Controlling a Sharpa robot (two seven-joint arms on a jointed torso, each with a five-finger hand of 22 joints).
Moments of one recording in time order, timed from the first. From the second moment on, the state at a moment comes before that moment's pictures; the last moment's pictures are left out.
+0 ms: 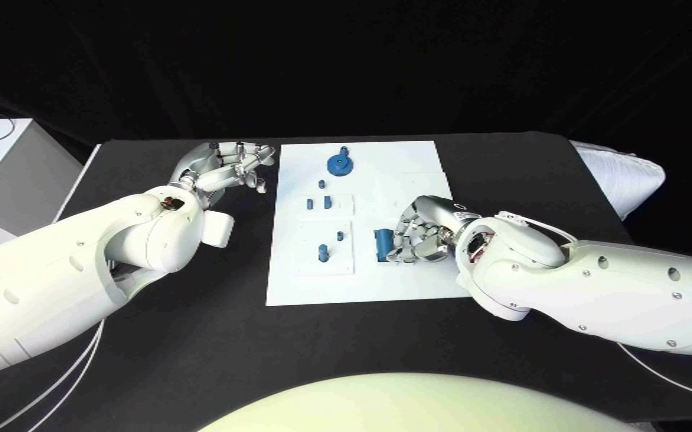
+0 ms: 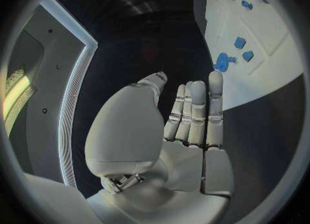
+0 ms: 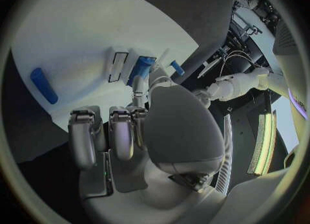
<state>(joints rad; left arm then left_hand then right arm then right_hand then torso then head) 0.89 -0.91 0.26 1.53 -0.30 -0.34 0.18 1.41 -0.19 0.30 0.29 0.23 0.85 0.19 0.28 0.28 0.80 0.14 0.67 0.19 0.99 0.06 1.28 0.49 0.17 0.91 0.17 0.91 0.75 1.04 -0.91 -0.12 1.78 -1.43 -0.43 -0.50 1.40 -0.17 0.01 0.29 0.09 1.09 0.05 0.40 0.48 1.47 -0.01 1.55 1.31 1.47 -0.08 1.56 1.31 0.01 1.47 0.03 1.55 1.31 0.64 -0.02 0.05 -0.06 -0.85</state>
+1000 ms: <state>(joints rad) 0.89 -0.91 0.26 1.53 -0.30 -0.34 0.18 1.41 -0.19 0.30 0.29 0.23 0.85 0.19 0.28 0.28 0.80 0.13 0.67 0.19 0.99 0.06 1.28 0.49 0.17 0.91 0.17 0.92 0.75 1.03 -0.90 -0.12 1.77 -1.47 -0.46 -0.54 1.41 -0.15 0.04 0.29 0.11 1.10 0.04 0.45 0.52 1.47 -0.03 1.55 1.31 1.47 -0.09 1.56 1.31 0.01 1.47 0.02 1.56 1.31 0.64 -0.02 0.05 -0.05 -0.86</state>
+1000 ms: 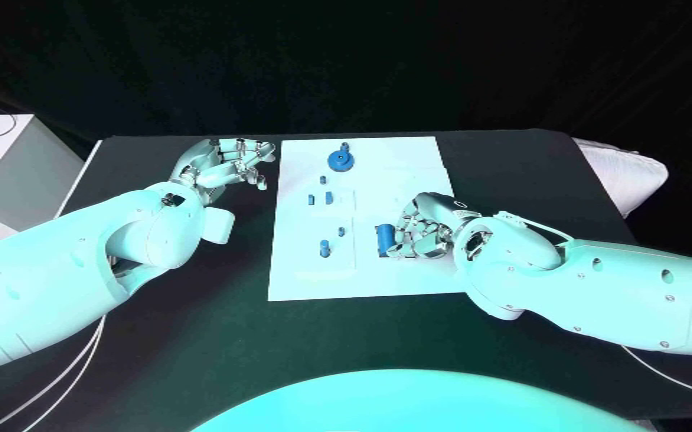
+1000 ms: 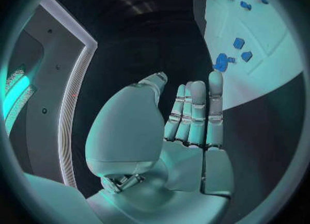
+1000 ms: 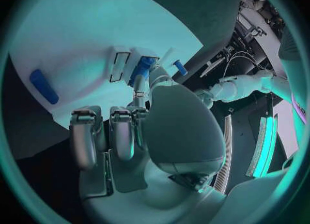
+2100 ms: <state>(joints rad) 0.89 -0.91 0.26 1.53 -0.30 -0.34 0.18 1.41 -0.19 0.30 0.29 0.23 0.85 0.19 0.28 0.28 0.80 0.13 0.67 0.19 0.99 0.06 1.28 0.49 0.17 0.91 0.17 0.92 0.75 1.05 -1.13 -0.10 1.79 -1.33 -0.54 -0.43 1.36 -0.12 -0.02 0.29 0.12 0.99 0.09 0.37 0.48 1.46 0.00 1.55 1.31 1.46 -0.07 1.56 1.31 0.01 1.47 0.03 1.56 1.31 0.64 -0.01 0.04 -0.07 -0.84</state>
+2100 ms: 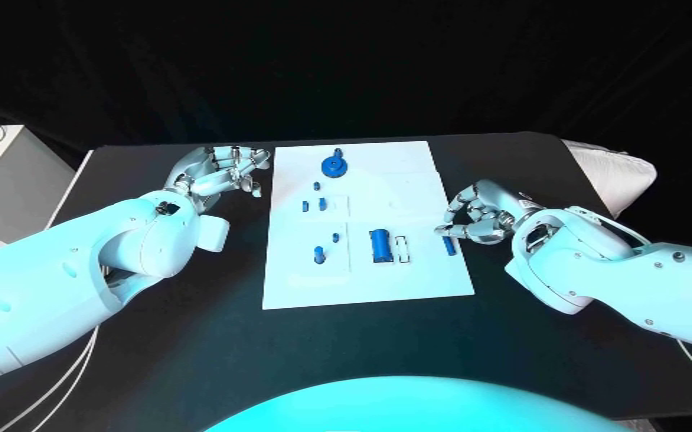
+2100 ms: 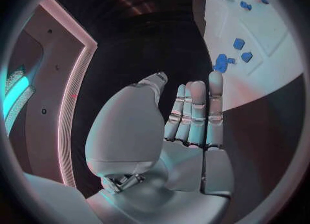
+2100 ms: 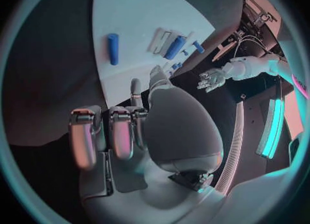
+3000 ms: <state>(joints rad) 0.89 -0.90 0.26 1.53 -0.30 -0.34 0.18 1.41 -0.19 0.30 0.29 0.23 0.85 0.19 0.28 0.28 0.80 0.13 0.68 0.19 0.99 0.06 1.28 0.49 0.17 0.91 0.17 0.92 0.75 1.03 -1.09 -0.11 1.73 -1.40 -0.45 -0.50 1.26 -0.15 -0.06 0.30 0.23 1.04 0.07 0.35 0.46 1.46 0.00 1.55 1.31 1.46 -0.07 1.56 1.31 0.01 1.46 0.04 1.57 1.31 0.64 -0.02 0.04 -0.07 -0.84</state>
